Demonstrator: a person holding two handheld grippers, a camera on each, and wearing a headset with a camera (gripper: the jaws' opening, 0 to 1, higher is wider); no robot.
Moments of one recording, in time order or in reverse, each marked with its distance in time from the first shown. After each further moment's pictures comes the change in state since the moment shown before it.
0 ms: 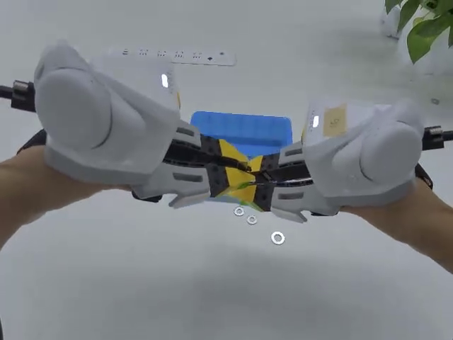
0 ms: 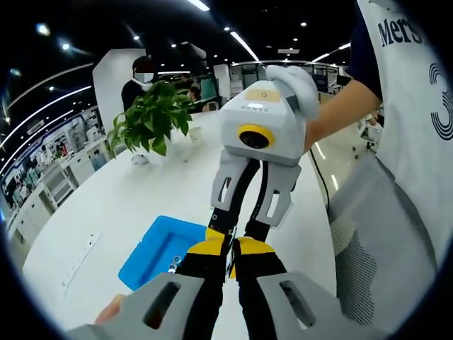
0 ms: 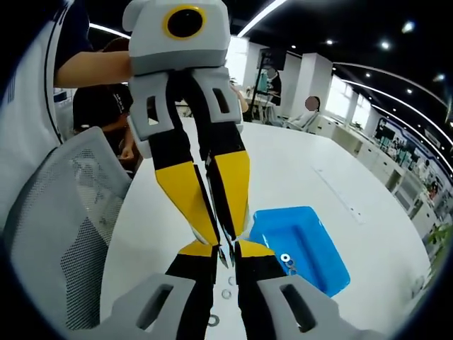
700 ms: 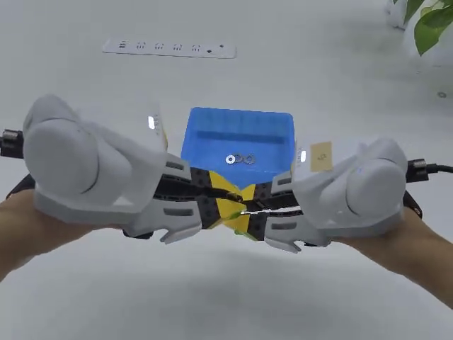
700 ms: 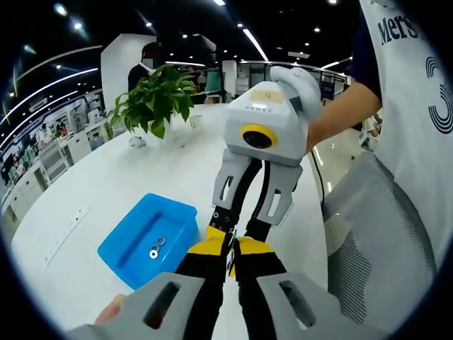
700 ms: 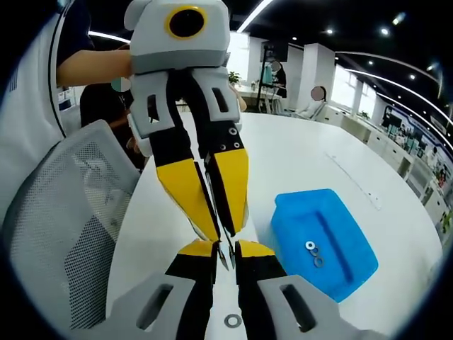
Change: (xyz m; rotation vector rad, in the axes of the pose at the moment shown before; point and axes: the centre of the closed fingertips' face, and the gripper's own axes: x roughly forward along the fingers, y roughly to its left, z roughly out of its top) left arm 0.010 -0.009 -0.029 -0.089 0.019 -0.018; right arm 0.015 0.018 -0.024 0.053 0.020 0.060
